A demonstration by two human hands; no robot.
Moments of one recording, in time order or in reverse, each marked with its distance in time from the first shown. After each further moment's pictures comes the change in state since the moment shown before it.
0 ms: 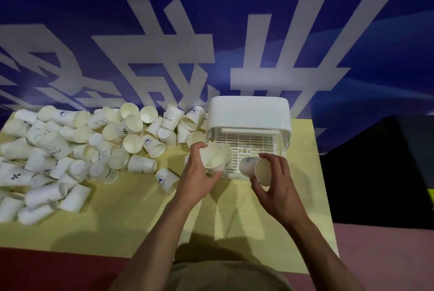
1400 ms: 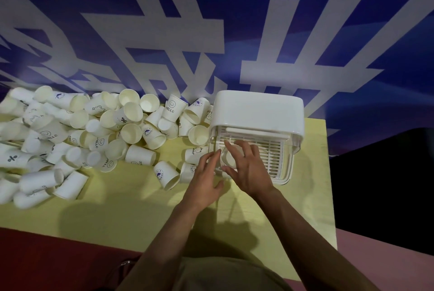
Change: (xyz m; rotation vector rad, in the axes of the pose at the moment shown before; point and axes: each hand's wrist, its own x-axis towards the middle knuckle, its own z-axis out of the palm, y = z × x) left_hand 0.013 -0.049 0.047 0.108 -0.177 0.015; right_hand 0.079 0.042 0.091 -0.362 -0.310 -0.211
